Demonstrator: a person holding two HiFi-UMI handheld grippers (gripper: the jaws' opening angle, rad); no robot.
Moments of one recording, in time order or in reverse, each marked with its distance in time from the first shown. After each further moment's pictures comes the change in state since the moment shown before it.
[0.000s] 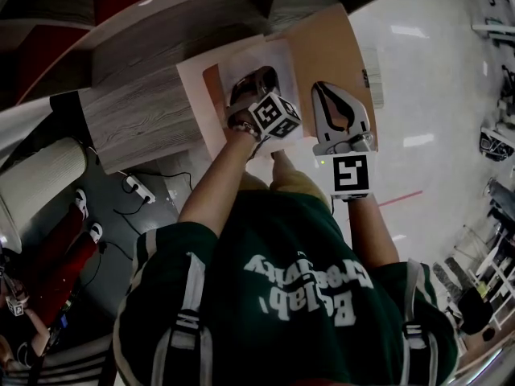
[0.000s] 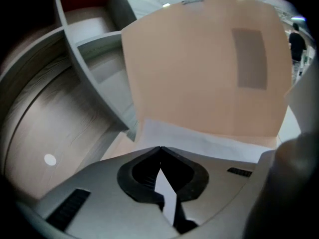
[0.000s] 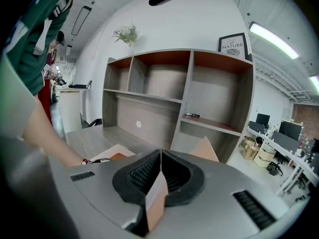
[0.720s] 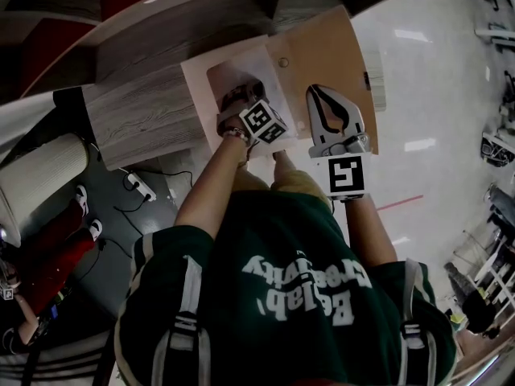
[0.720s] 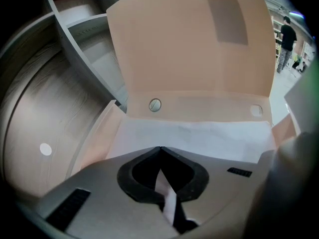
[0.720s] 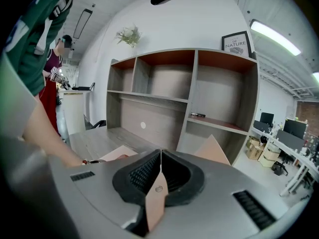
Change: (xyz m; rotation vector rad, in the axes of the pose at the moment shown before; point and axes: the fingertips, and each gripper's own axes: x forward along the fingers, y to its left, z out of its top) left arm 0.005 -0.020 -0.067 0.086 0.144 -0.078; right arm 0.004 0.014 0.000 0.001 -0.007 0.042
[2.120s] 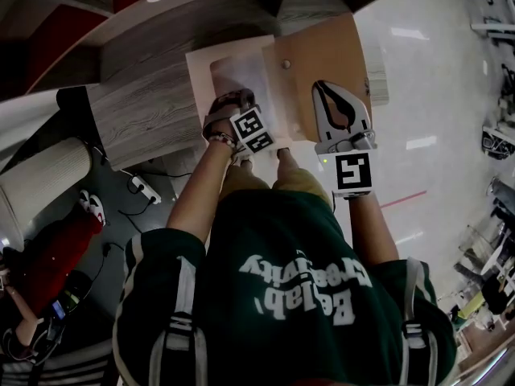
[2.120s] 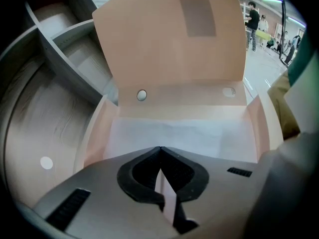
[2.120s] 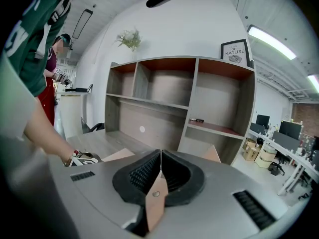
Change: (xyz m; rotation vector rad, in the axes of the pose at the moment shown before) left arm -0.036 -0.011 -0.048 0.253 0.054 -0.109; right arm -0.013 0.010 0.016 0.022 -0.038 -0.044
